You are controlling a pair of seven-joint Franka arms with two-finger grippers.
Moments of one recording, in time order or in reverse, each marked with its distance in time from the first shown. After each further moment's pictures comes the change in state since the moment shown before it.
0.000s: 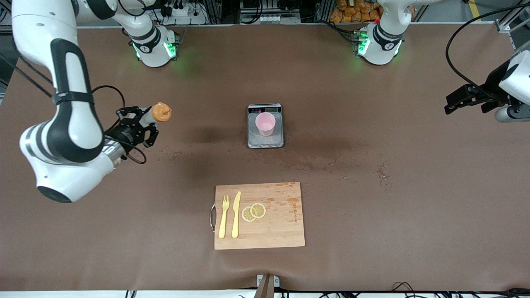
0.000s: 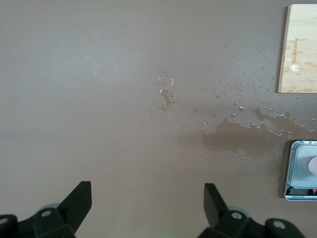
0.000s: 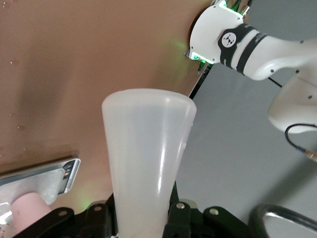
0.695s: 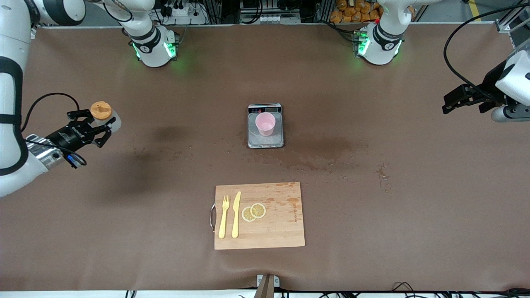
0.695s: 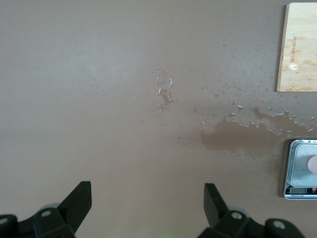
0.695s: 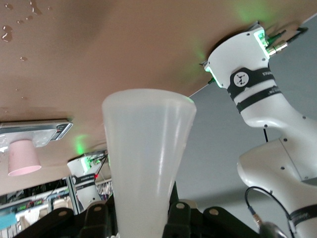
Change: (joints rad) left arm -0.001 0.000 -0.003 -0.001 0.000 0.000 -0.002; right arm -0.319 0.028 -0.007 -0.110 0.000 -0.031 -0.572
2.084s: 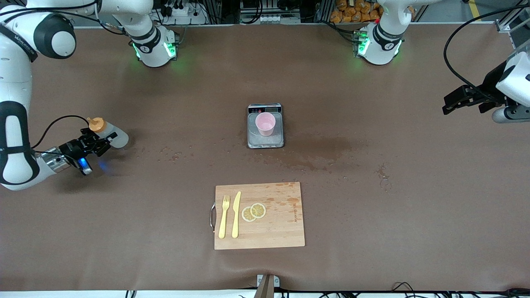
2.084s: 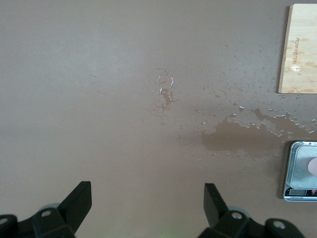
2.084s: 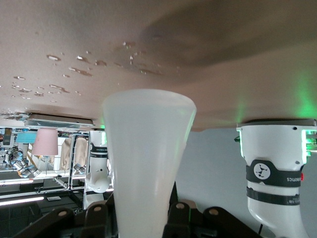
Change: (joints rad) left arm 0.004 0.001 0.000 -0.004 0.000 0.001 -0.012; right arm -0.196 0.301 0.006 -0.008 0.014 0.171 -0.515
